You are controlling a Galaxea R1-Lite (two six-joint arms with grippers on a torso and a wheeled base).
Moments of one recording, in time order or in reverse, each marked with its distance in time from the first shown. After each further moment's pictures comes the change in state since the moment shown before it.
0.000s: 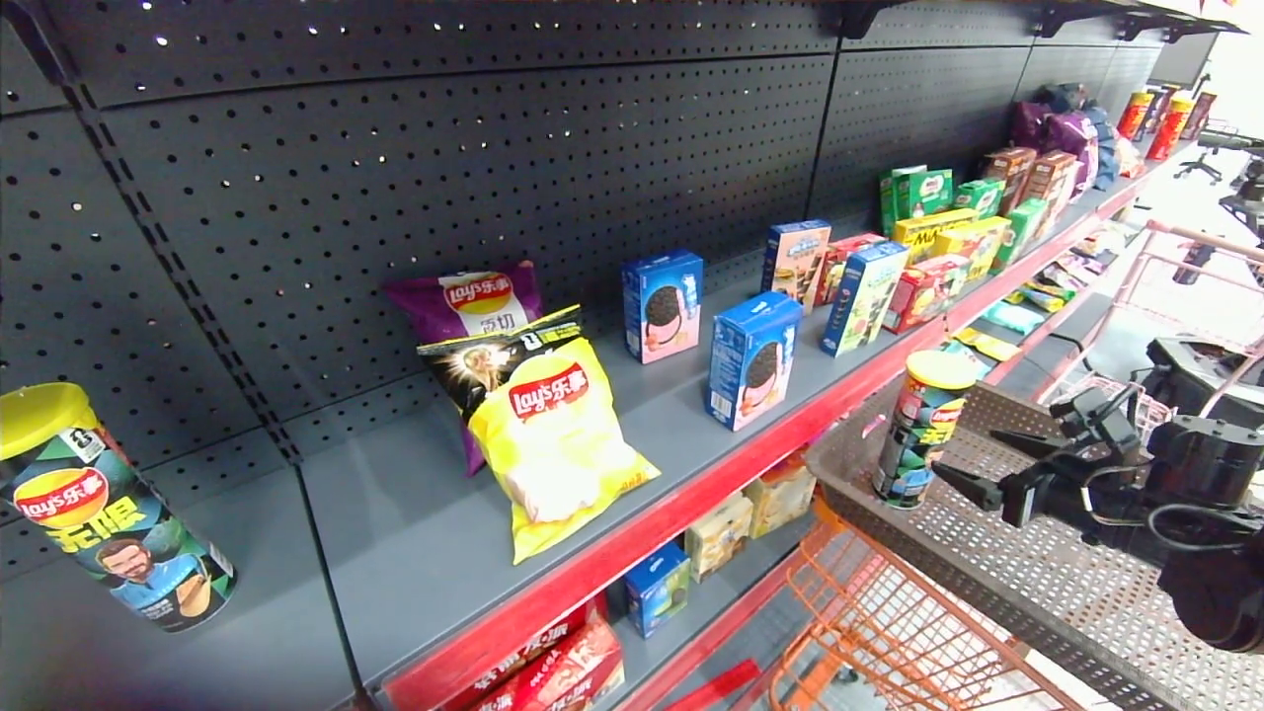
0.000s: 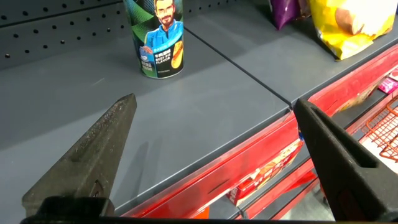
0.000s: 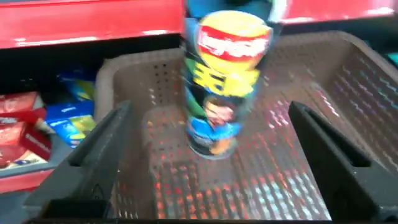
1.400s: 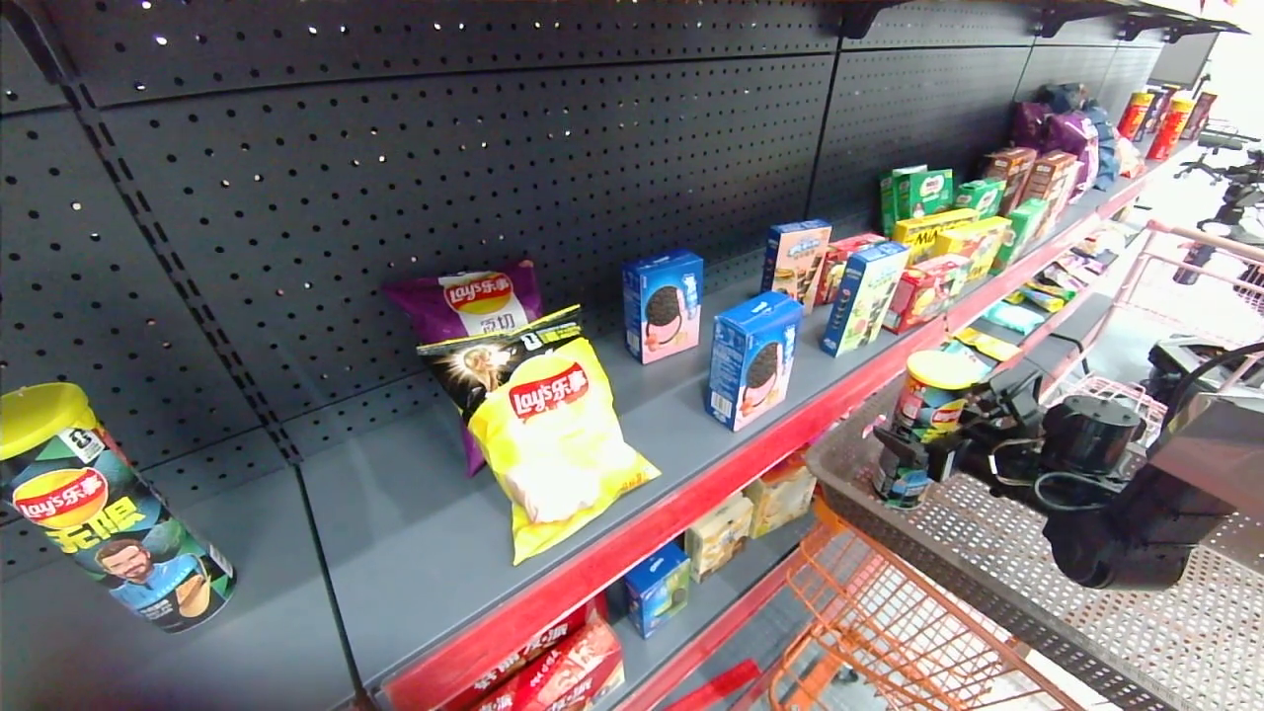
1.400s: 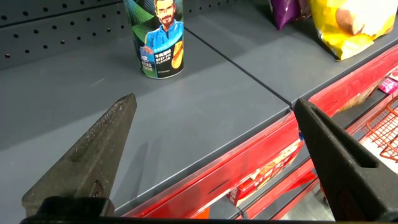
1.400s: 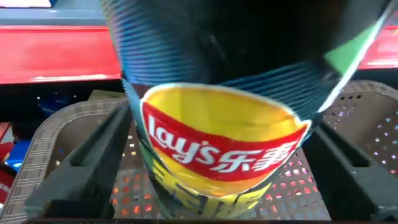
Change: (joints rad) left arm 0.000 0.000 0.000 0.000 0.000 0.000; right arm 0.070 0.293 -0.400 -0.044 0.010 0.060
